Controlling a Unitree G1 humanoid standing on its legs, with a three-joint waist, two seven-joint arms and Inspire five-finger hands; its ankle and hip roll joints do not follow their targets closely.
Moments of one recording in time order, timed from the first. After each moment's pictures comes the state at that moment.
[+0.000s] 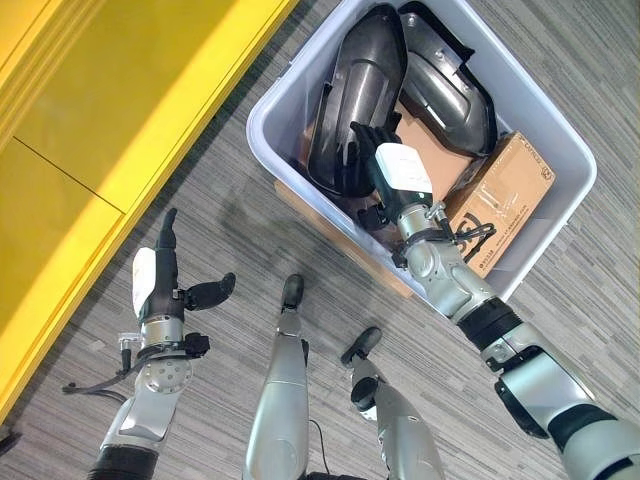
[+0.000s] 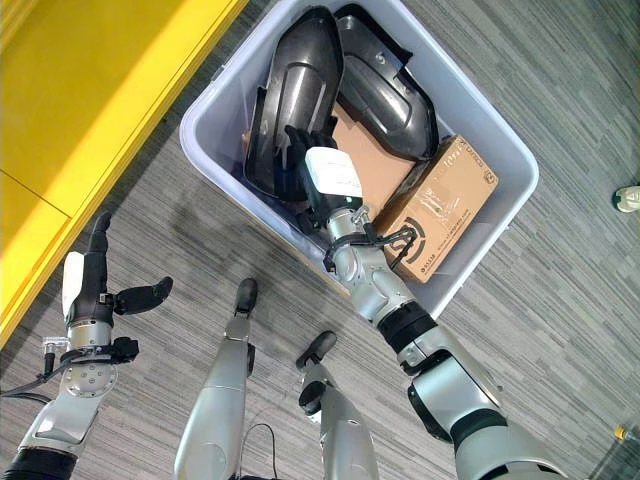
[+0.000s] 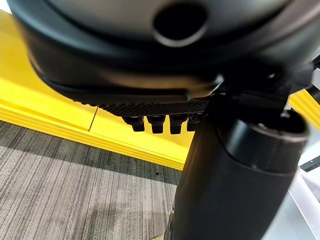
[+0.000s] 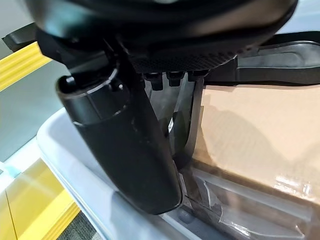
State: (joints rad) left arm -0.02 0.58 -0.01 0.12 0.09 -0.08 0.43; right arm -0.90 -0.33 0.55 0.52 -0.58 0.11 -0.29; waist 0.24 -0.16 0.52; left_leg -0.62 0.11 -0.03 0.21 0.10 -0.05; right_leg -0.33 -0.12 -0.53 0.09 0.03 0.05
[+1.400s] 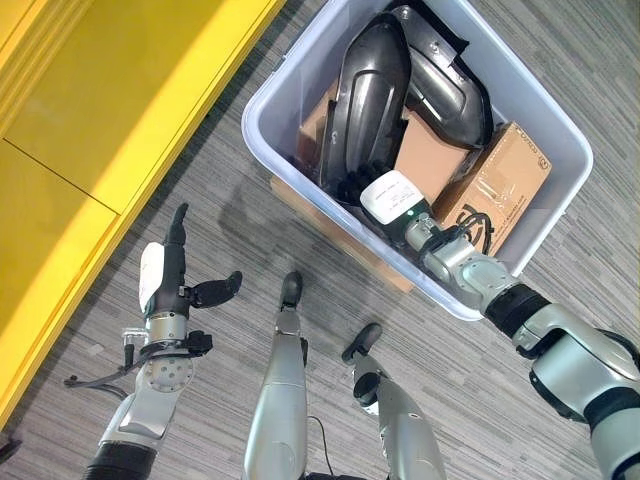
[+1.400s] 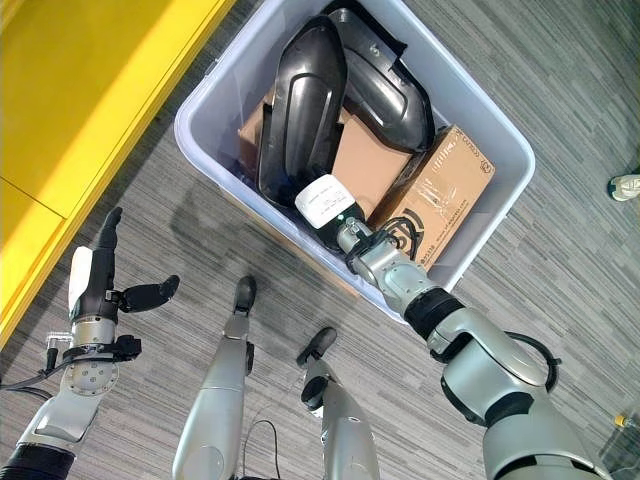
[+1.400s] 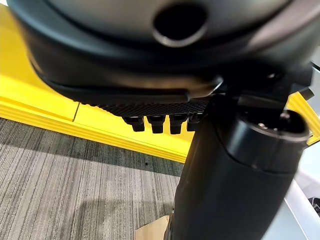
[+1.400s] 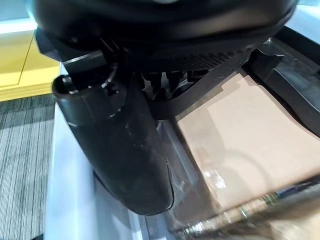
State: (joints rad) left arm -0.03 0.61 -0.05 0.12 0.09 -0.11 0.42; right arm -0.98 -0.55 0.85 0.63 -0.94 0.01 -0.14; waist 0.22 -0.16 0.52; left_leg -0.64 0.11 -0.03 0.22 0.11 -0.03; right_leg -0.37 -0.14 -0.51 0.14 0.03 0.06
